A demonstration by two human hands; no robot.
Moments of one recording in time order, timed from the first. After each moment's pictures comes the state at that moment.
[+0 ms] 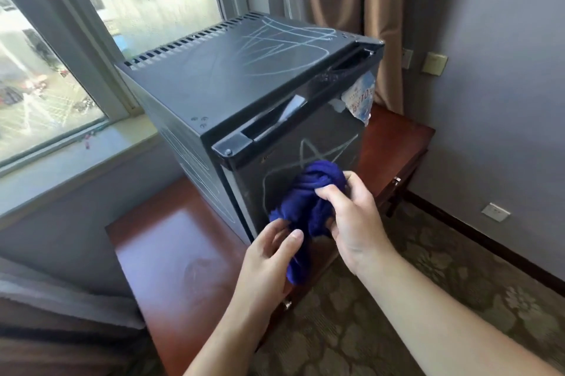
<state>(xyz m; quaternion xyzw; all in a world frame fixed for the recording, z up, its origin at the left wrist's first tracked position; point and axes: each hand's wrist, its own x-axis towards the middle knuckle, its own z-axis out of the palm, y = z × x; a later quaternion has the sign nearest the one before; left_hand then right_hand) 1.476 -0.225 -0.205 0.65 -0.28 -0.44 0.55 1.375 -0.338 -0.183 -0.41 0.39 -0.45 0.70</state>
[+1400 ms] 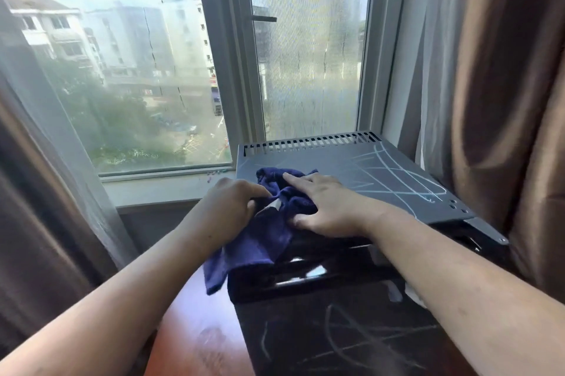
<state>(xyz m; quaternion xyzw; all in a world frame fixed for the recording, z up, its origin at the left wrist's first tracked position) 1.614 -0.345 -0.022 0.88 -0.42 0.06 0.21 1.520 -0.546 -0.021 -0.98 0.02 0.01 0.17</state>
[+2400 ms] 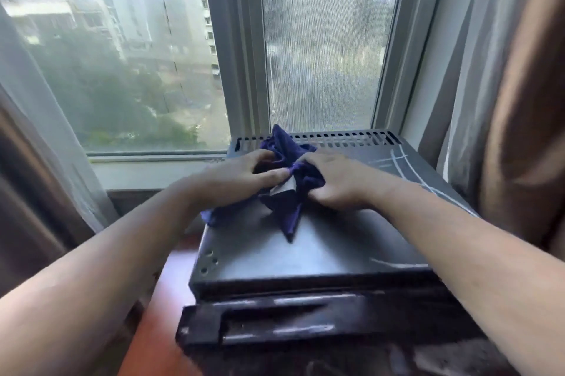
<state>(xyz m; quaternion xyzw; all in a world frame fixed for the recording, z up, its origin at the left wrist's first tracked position) 1.764 -0.425 -0.011 0.87 -0.37 -0.16 0.29 1.671 -0.628 -0.015 -0.99 -0.02 -0.01 0.16</state>
